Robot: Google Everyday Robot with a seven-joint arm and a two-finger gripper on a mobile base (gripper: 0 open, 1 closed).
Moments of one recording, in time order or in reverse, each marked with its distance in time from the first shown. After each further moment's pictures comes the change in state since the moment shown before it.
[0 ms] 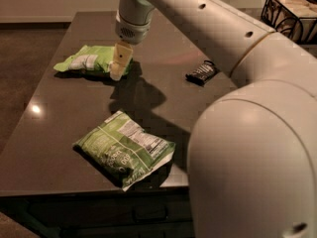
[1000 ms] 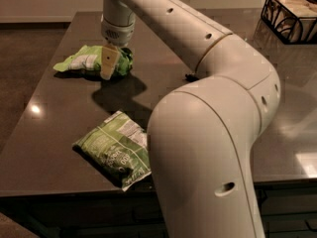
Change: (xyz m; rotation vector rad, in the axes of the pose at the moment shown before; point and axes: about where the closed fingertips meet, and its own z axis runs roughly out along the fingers) arm -0.034 -0.005 0.037 -0.049 0.047 -0.012
